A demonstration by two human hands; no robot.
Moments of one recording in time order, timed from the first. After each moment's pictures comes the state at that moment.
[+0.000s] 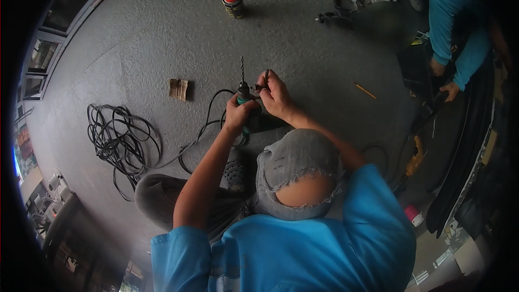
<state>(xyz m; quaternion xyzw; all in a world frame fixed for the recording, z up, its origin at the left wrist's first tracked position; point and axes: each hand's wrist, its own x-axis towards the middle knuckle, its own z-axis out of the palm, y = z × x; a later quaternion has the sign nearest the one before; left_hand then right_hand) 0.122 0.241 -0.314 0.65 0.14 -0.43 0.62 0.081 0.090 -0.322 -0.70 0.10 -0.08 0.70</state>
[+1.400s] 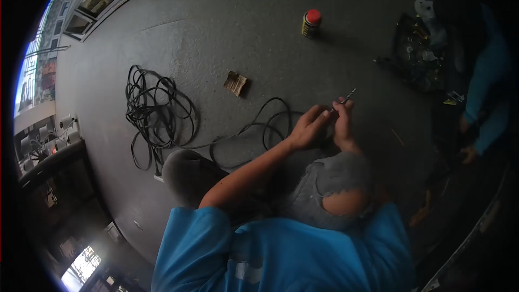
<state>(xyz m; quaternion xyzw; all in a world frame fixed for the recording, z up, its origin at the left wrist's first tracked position) 0.111 0.203 -0.251 0.53 0.01 -0.46 0.71 0.075 0.073 -0.267 -0.49 0.37 -0.06 0.78</state>
